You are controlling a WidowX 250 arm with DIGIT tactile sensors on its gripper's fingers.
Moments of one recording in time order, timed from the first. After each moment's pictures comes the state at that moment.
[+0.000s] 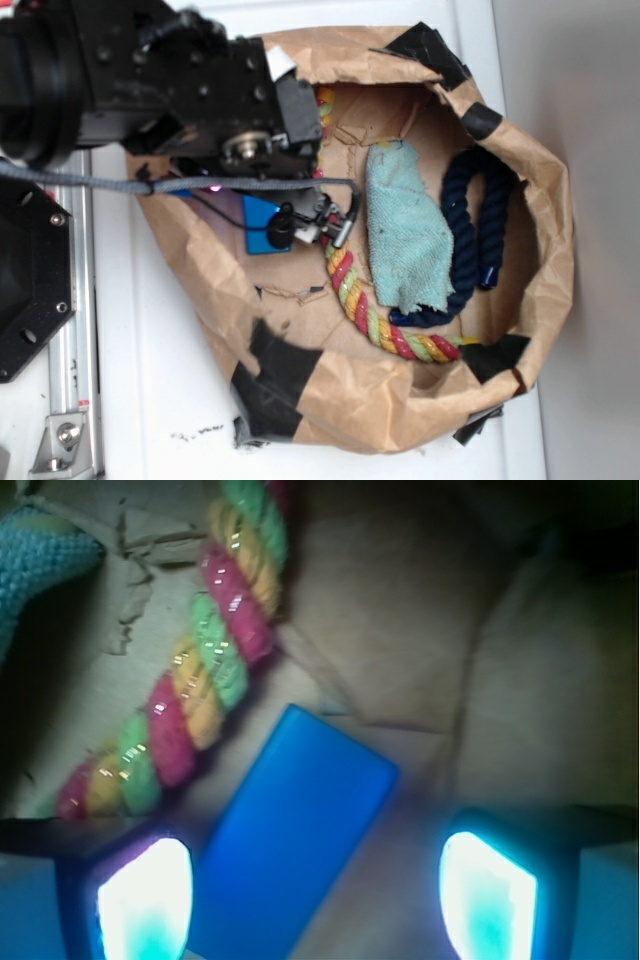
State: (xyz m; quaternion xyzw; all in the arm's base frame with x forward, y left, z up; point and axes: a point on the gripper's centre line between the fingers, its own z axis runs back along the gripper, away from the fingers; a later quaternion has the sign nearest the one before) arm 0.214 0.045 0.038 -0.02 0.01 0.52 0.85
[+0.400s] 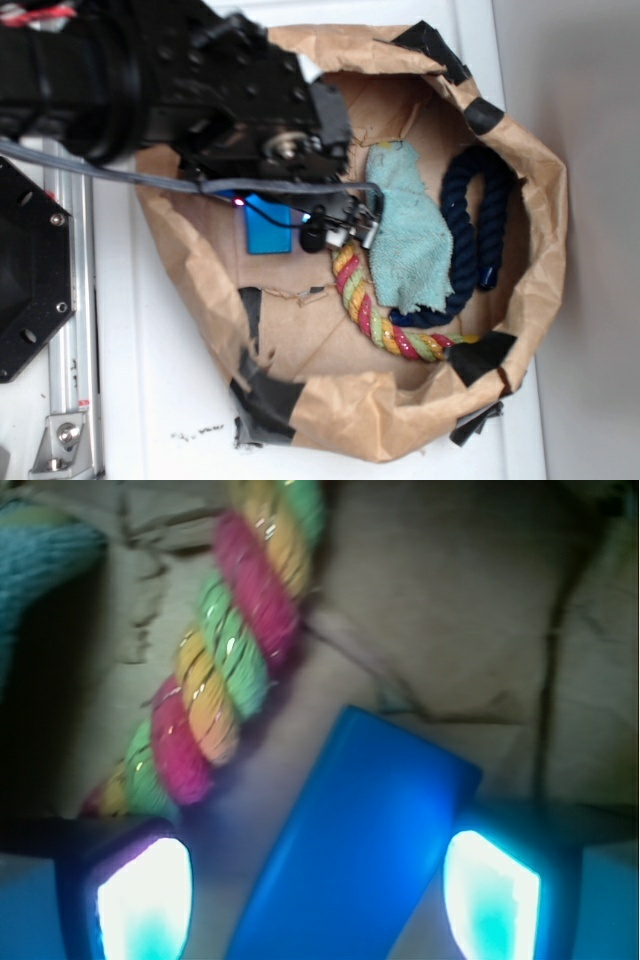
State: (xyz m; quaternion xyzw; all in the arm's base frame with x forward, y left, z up) arm 0.230 0.032 0.027 -0.02 0.02 0.53 0.85
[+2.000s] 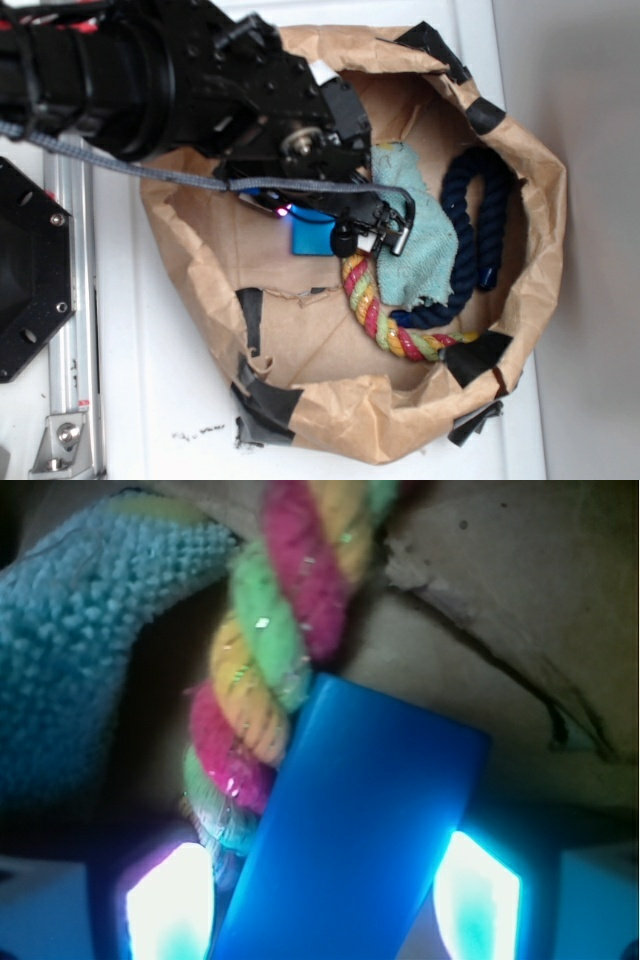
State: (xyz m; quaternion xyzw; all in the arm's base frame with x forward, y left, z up) arm 0.238 0.010 0.004 -0.07 0.01 0.49 0.87
